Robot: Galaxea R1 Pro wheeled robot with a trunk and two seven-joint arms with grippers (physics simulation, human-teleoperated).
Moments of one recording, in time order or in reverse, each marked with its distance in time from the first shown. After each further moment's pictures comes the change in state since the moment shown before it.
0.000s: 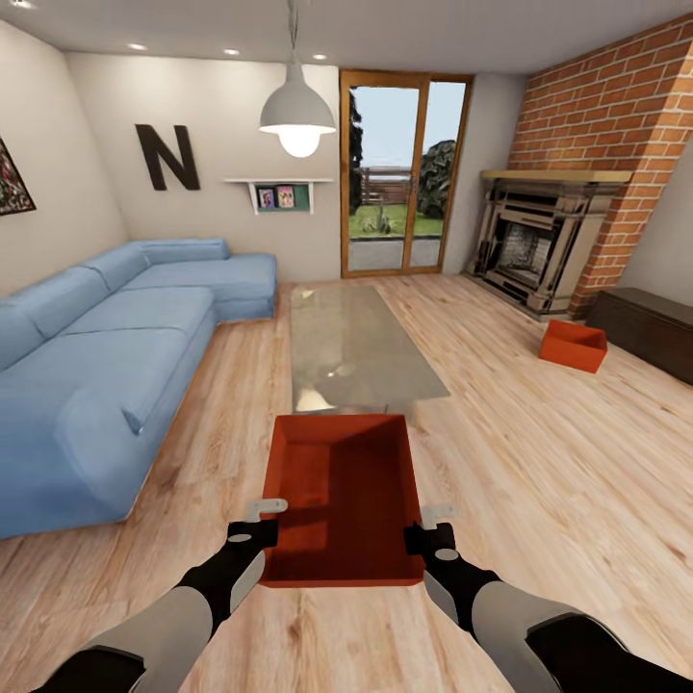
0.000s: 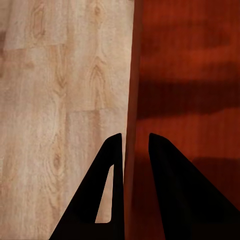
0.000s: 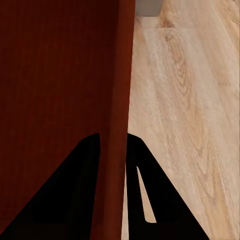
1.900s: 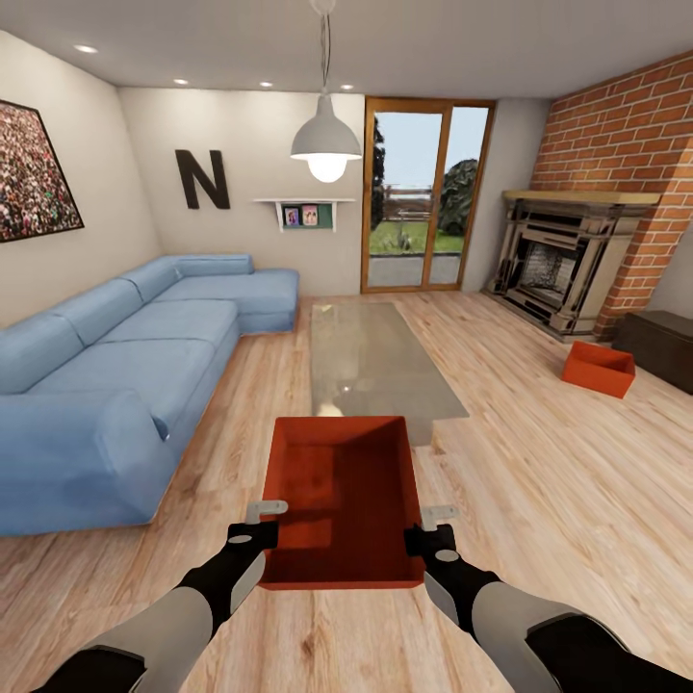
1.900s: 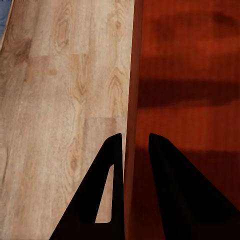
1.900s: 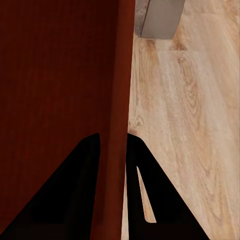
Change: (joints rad) left arm 0.000 -0.002 0.002 0.009 0.000 -0.001 0.000; right arm 0.000 0.000 -0.001 0.006 0.001 0.002 0.001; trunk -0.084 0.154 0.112
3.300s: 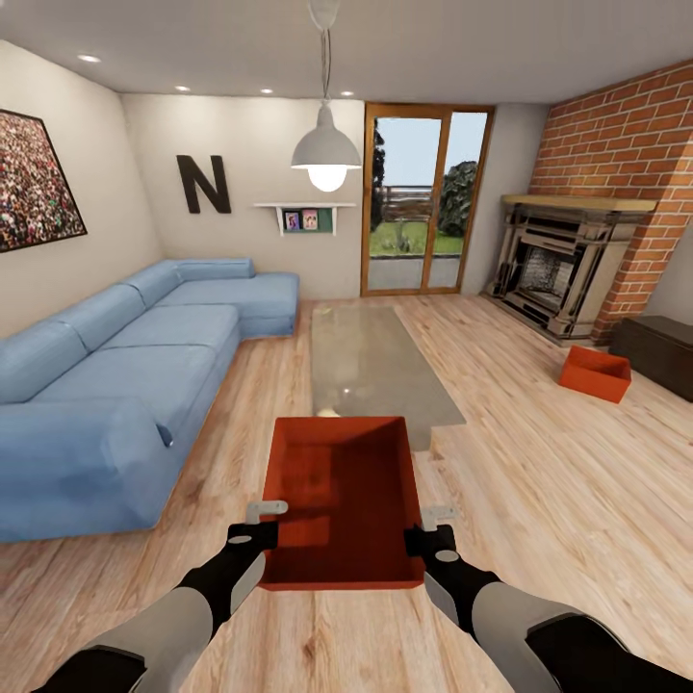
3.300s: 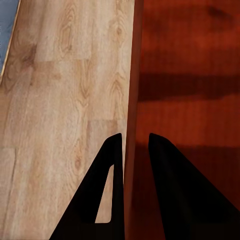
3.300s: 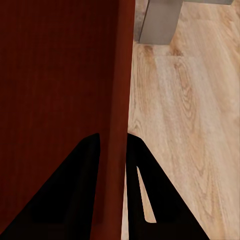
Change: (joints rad) left arm 0.000 0.000 0.000 0.002 0.000 0.000 0.000; right arm 0.000 0.000 0.000 0.002 0.000 0.000 0.000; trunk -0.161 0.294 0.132
